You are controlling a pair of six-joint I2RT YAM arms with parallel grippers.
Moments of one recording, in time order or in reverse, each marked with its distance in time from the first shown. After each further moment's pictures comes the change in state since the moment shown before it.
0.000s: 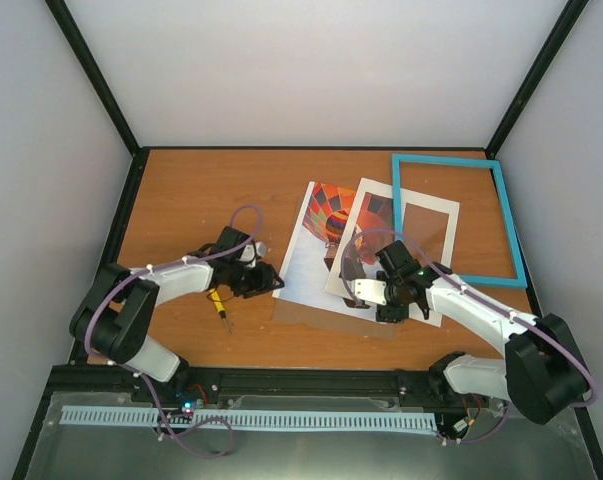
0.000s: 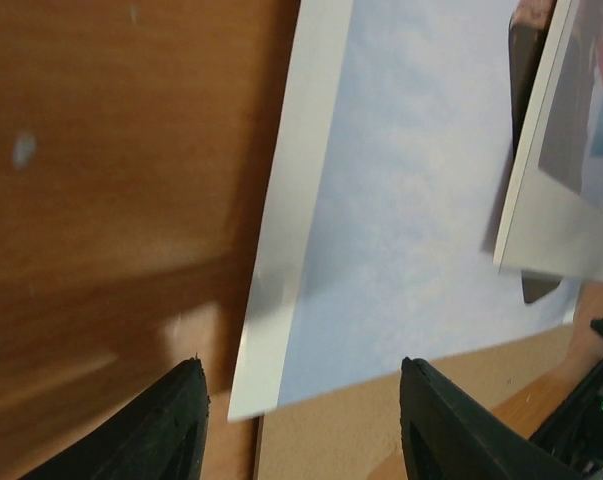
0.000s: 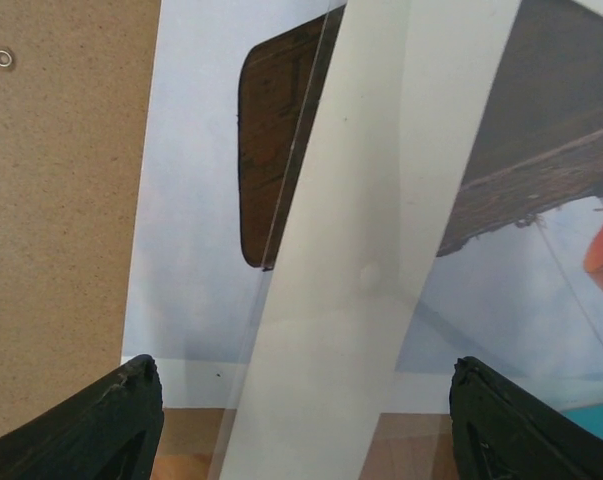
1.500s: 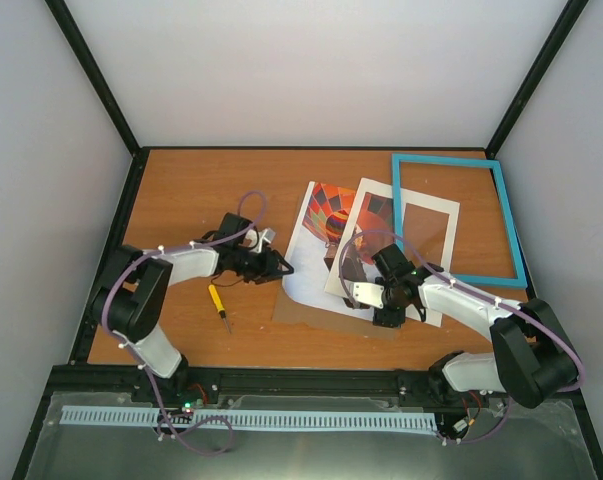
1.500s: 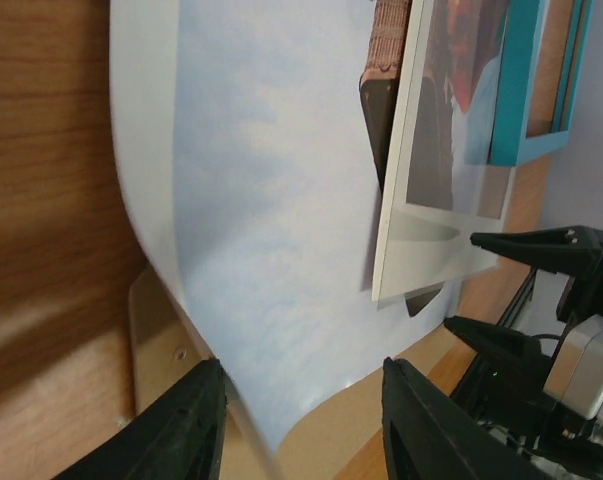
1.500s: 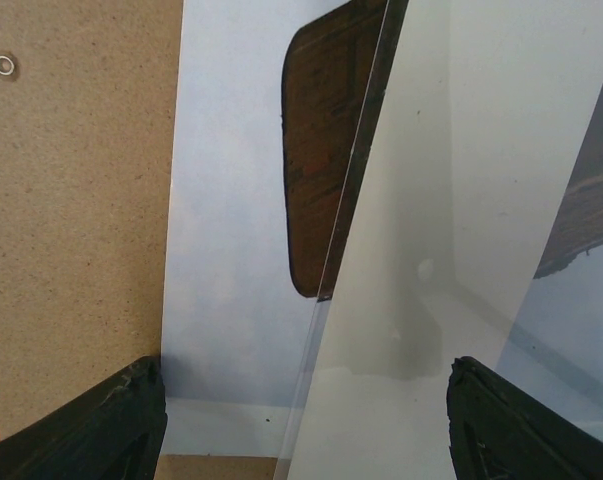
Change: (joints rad) left arm 0.059 0.132 0.115 0.087 0.209 0.034; right arm 0.000 0.106 -0.031 0.048 -0.038 0.072
